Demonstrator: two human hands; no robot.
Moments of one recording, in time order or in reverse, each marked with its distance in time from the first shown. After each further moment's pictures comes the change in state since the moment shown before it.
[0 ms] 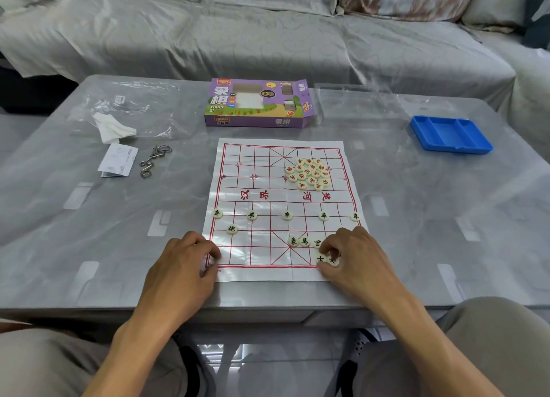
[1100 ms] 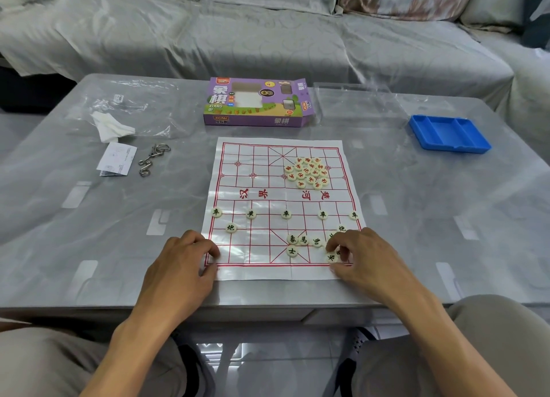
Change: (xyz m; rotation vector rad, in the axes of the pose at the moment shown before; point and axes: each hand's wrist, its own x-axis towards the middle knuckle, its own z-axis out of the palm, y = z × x) left_hand 0.000 0.000 -0.001 -0.002 -0.009 -0.002; right_hand -0.002 0.013 -0.017 -0.008 -0.125 0.036
